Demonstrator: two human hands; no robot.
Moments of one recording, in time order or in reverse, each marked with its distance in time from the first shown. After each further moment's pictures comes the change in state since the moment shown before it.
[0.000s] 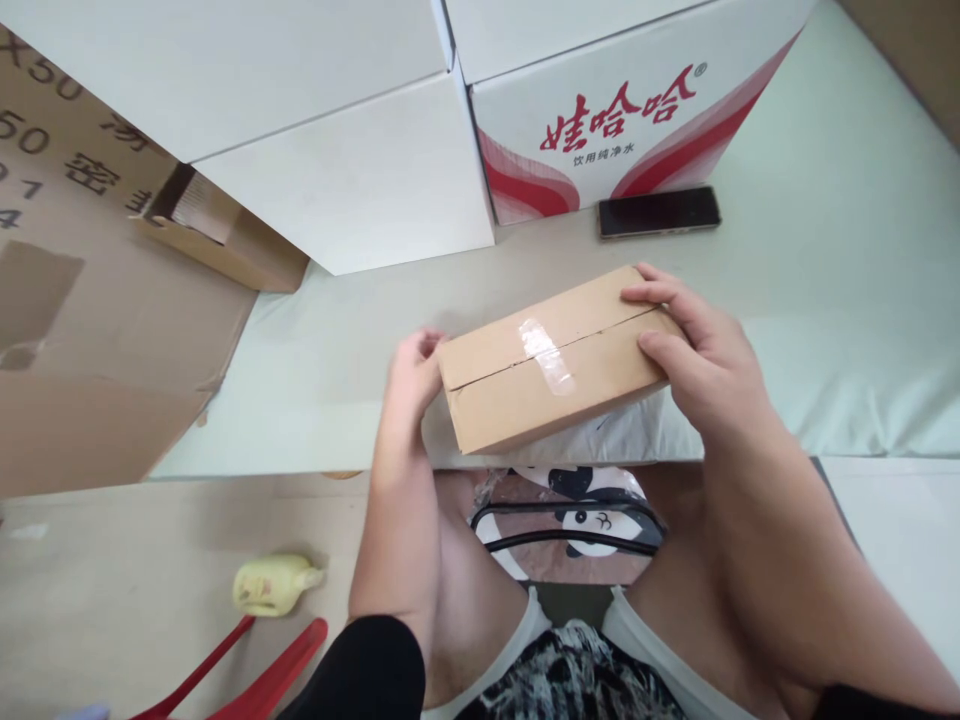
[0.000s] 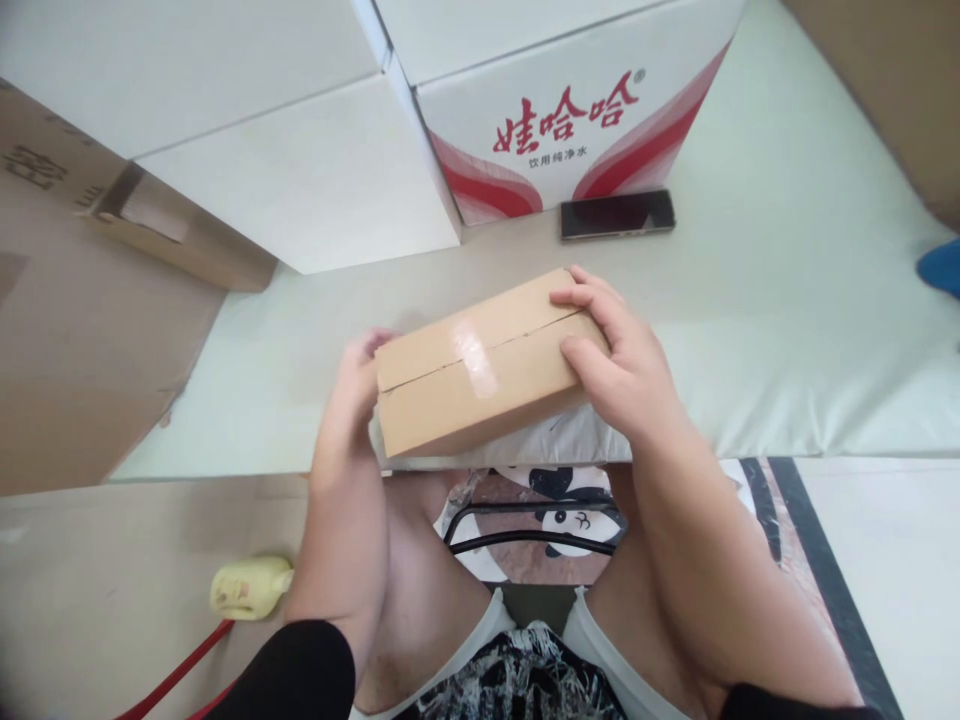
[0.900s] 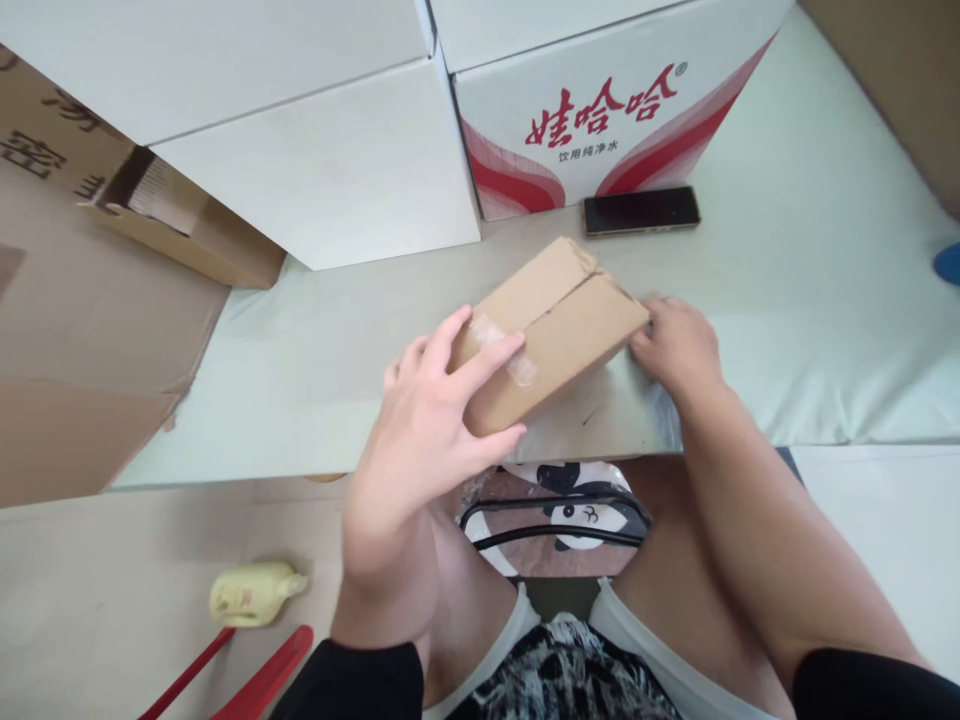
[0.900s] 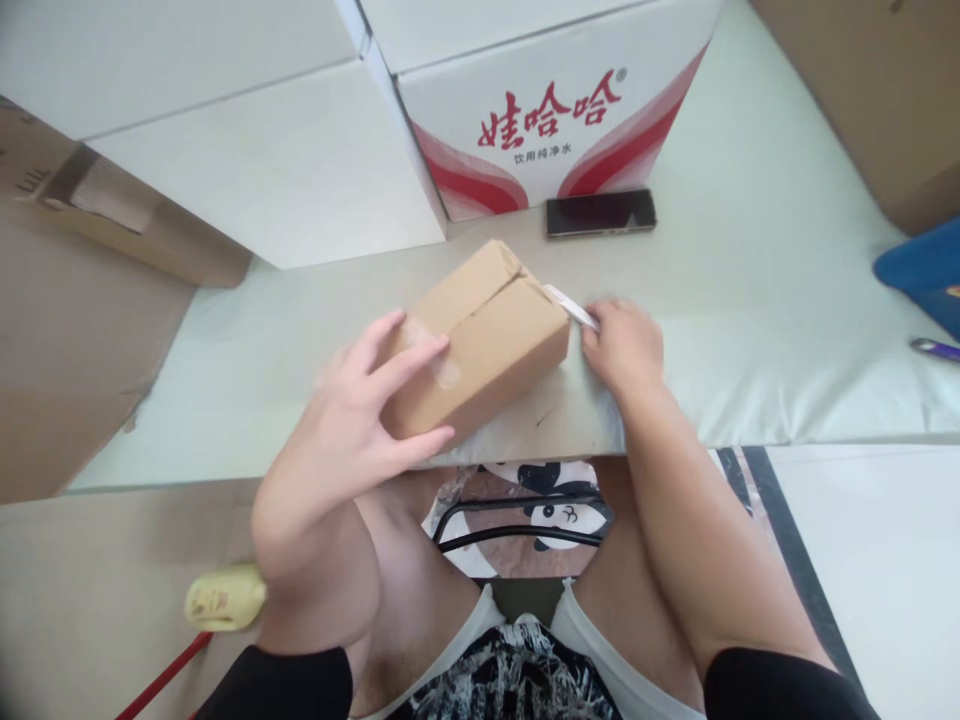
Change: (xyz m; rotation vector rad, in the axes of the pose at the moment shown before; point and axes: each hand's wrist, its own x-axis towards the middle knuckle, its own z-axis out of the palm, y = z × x) left_hand -0.068 0.051 0.001 0.883 -0.332 0.561; right_hand 0.028 0.091 0.007 -0.715 -0.014 0.132
